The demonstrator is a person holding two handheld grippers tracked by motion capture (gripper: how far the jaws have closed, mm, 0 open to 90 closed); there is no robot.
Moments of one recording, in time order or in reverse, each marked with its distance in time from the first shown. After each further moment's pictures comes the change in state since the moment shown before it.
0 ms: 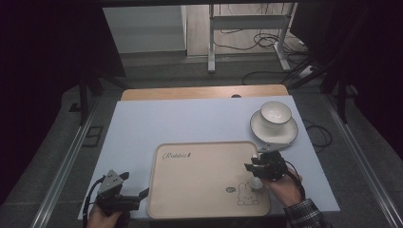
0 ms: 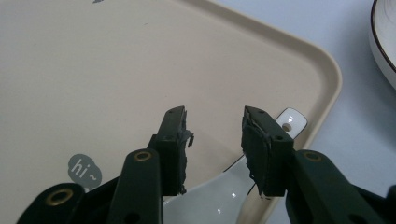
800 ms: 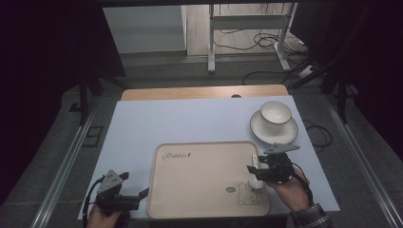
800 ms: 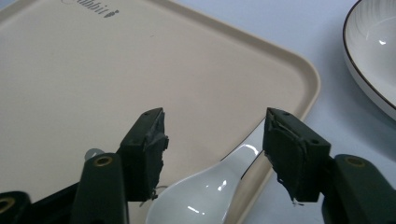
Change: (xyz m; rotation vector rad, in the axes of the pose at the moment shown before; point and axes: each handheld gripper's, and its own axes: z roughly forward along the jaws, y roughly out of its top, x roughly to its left) left arm 0.001 0.000 0.000 -0.003 -0.004 -0.011; right arm 0.002 -0.002 -0.023 -0.045 -0.007 -0.002
